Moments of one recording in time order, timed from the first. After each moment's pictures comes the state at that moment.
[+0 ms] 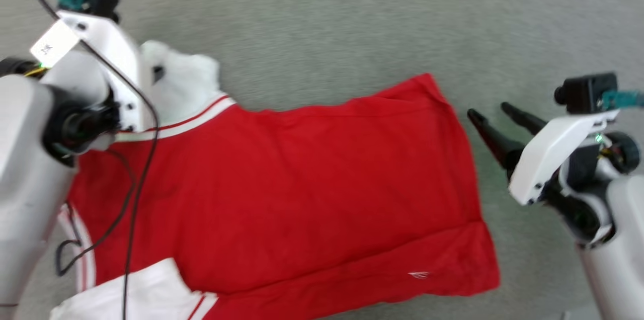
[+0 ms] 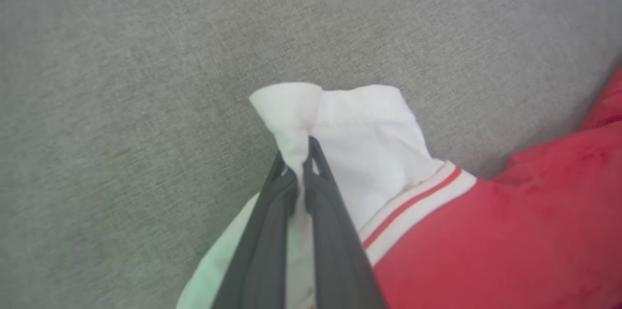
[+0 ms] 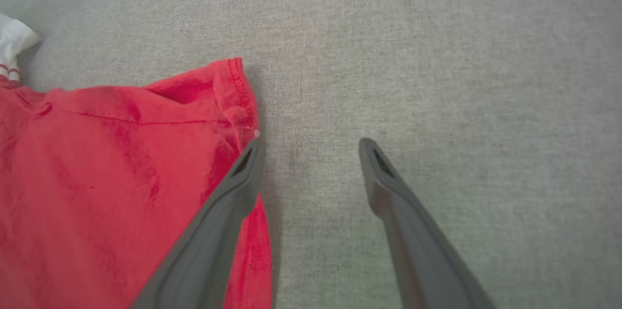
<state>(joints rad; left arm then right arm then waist) -0.88 0.63 -0.53 0.31 -0.85 -0.02 0.77 -0.46 -0.27 0.16 0.17 0.56 0.13 0.46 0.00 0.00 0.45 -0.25</state>
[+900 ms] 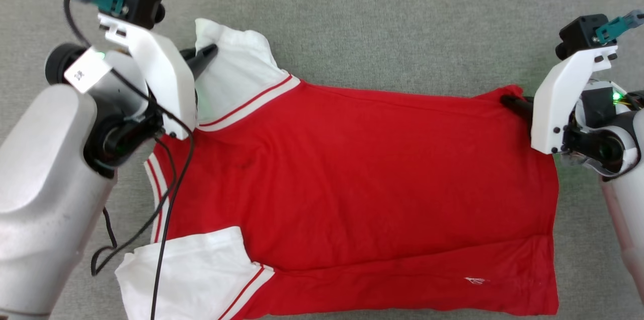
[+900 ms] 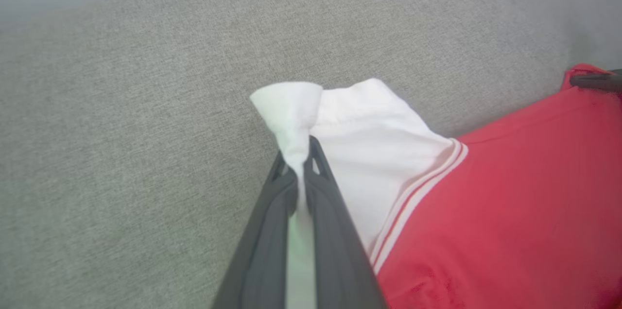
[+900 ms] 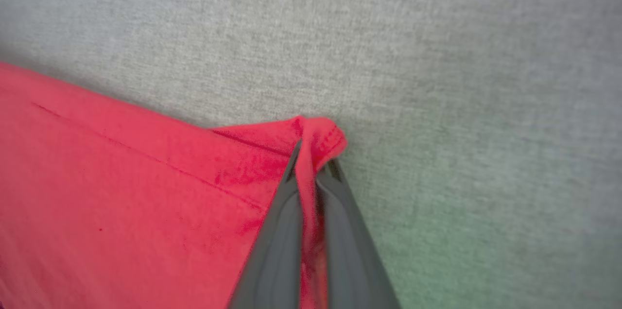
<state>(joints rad) -0.85 0.56 -0.54 0.25 -0.83 -0.08 0.54 -0.74 -0.33 0.20 0.45 0.60 0.13 0.80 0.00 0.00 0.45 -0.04</state>
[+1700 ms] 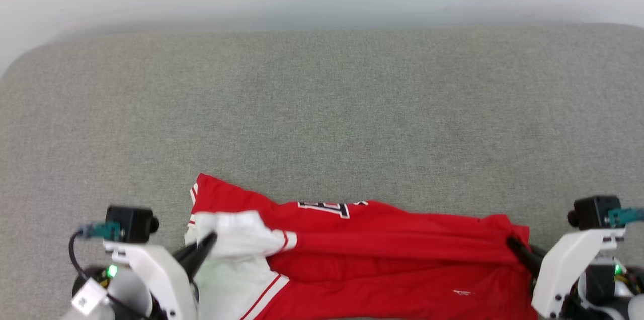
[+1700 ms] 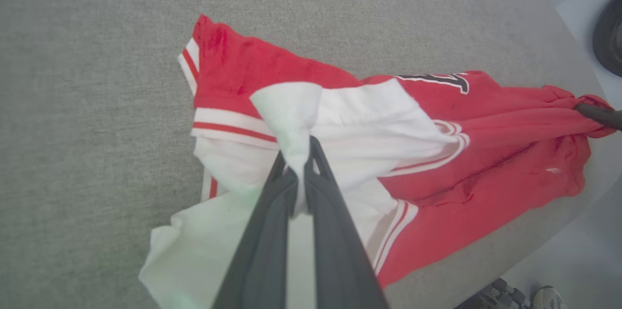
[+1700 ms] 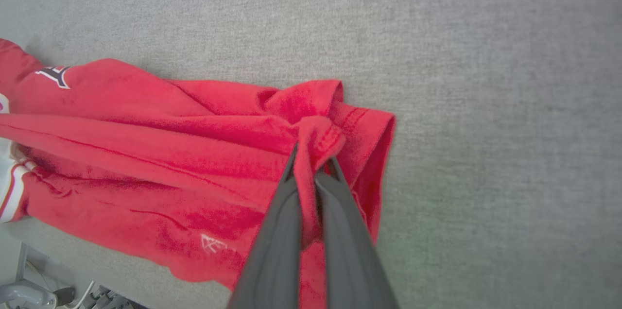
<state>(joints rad) -0.14 0.63 -0.47 -0.03 -0.94 0.07 0.27 -0.06 -0.22 -0.03 0.05 0.52 0.13 0.65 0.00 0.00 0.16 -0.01</state>
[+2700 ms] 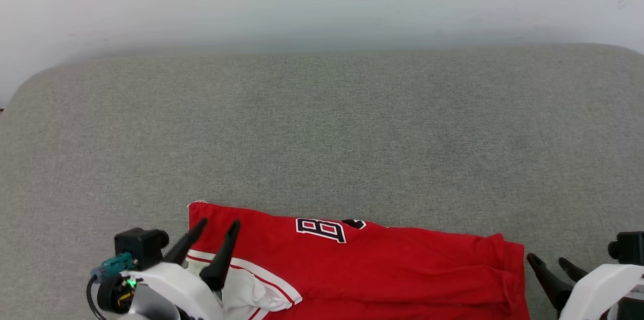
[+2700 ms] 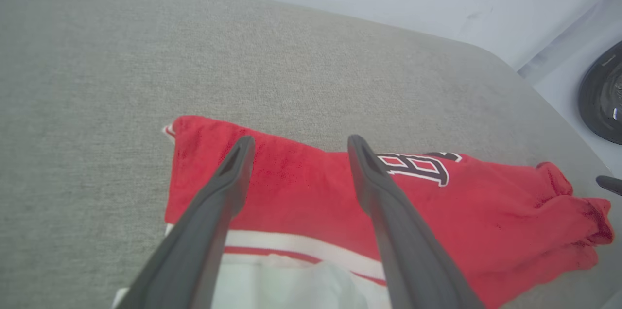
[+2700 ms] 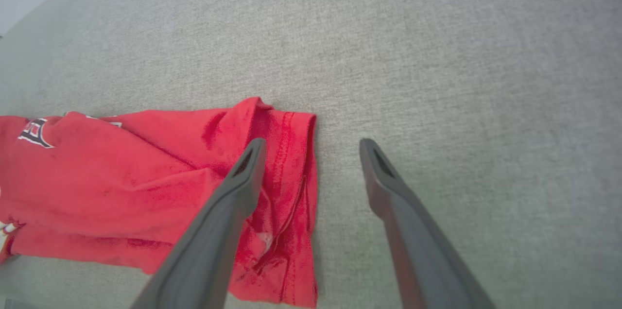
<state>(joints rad) -0.10 0.49 -0.49 0.11 -0.83 0.03 -0.09 0.06 -0.19 -0.13 0.06 0.52 0.13 0.49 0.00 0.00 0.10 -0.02</state>
